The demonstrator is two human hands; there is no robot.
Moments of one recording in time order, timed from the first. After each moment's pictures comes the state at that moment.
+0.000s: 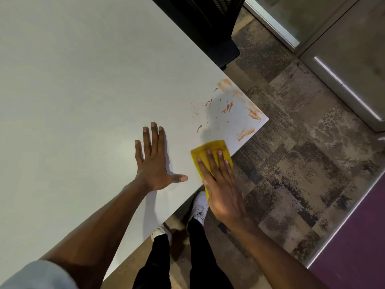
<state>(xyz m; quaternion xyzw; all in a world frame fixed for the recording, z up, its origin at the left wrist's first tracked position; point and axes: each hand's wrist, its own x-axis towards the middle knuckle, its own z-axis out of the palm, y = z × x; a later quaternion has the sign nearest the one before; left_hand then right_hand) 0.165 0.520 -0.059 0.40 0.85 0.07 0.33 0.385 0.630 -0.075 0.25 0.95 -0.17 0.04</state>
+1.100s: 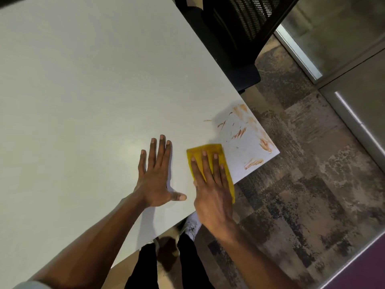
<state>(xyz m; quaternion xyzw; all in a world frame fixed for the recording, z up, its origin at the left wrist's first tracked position) 0.167 0.517 -0.066 0.39 0.86 0.10 0.31 0.326 0.648 -0.068 0.24 0.96 -0.14 0.04</state>
